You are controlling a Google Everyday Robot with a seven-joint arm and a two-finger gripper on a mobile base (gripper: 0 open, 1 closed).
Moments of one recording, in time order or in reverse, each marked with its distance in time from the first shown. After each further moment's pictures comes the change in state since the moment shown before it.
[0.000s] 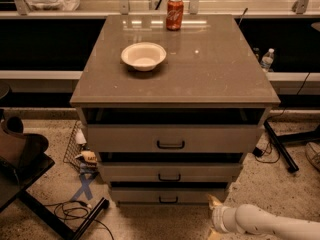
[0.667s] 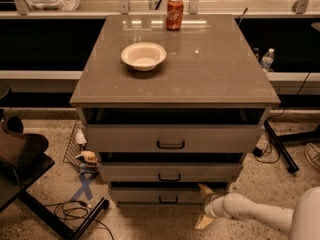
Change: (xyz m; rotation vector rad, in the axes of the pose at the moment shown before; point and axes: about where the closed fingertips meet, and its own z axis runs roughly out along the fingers) arm 0.015 -0.056 0.075 0.054 -0.002 -0.072
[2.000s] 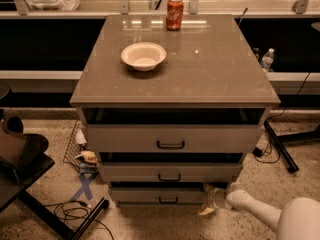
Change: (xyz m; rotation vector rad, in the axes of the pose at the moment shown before) arm 0.056 -0.042 0.048 0.038 0.000 -0.021
